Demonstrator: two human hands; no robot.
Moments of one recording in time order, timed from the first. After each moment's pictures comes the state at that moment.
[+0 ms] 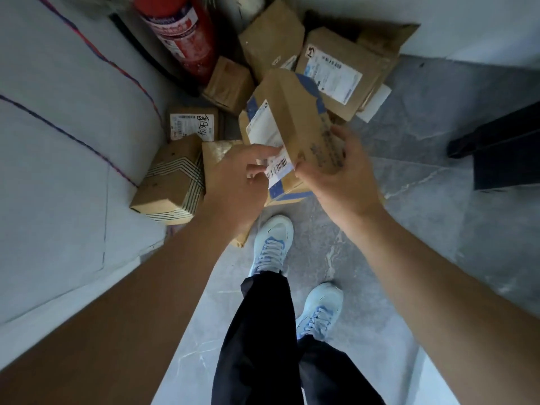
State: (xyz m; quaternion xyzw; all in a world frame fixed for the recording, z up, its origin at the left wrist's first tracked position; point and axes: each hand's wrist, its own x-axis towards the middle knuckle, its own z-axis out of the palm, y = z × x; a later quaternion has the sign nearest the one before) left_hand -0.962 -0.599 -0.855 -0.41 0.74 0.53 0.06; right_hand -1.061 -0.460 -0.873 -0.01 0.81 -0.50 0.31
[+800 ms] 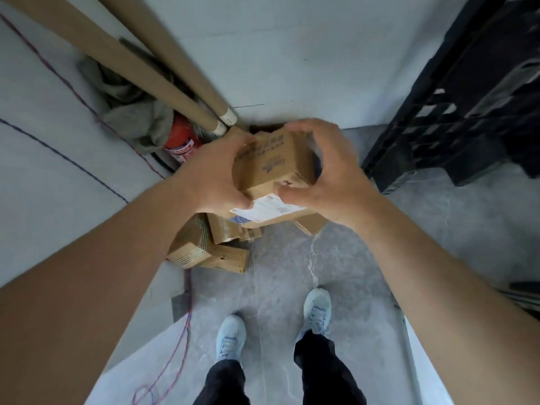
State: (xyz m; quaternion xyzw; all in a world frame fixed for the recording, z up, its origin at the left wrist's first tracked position) left_hand -0.974 -0.592 -0.538 -0.09 0.93 0.29 0.19; right_hand -1.029 -0.374 -0.554 -0.22 0.84 -0.47 0.17
